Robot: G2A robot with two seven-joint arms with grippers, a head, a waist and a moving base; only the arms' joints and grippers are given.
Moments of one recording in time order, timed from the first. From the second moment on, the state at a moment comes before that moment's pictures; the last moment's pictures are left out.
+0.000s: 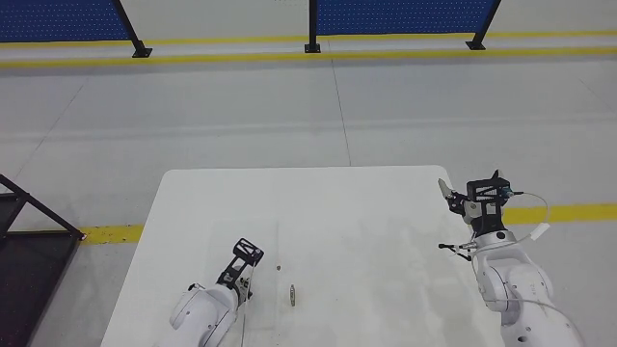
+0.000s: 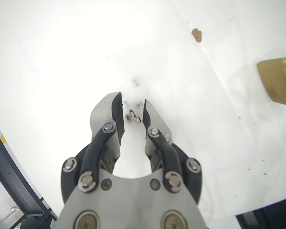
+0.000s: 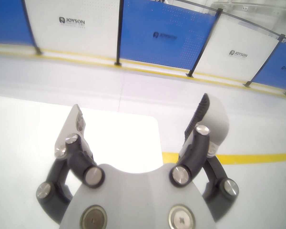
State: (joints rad) left arm 1.80 -1.17 -1.22 -1.86 1.55 -0.05 -0.93; right arm -1.73 -1.15 1.60 -1.80 -1.33 0.00 0.00
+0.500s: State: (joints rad) left arm 1.82 -1.17 -1.24 -1.88 1.56 -0.04 -0.92; right arm -1.73 -1.15 1.60 -1.80 -1.33 0.00 0.00
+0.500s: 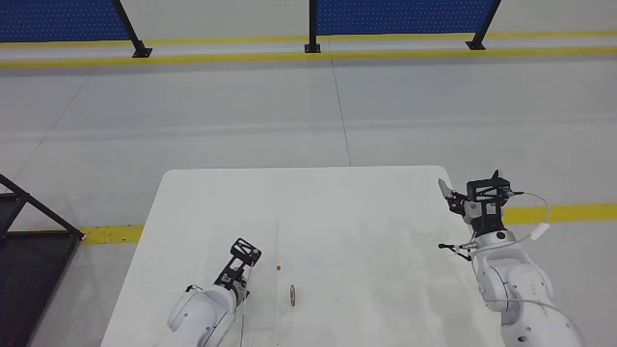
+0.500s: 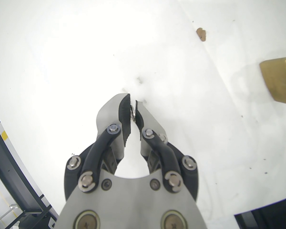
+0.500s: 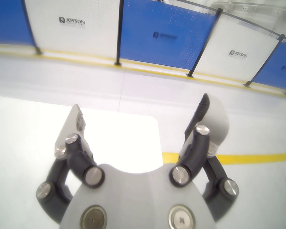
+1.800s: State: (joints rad) left arm 2.26 -1.13 -1.62 -2.01 1.21 -0.41 -0.03; right arm -1.73 -1.15 1.60 -1.80 -1.33 0.00 0.00
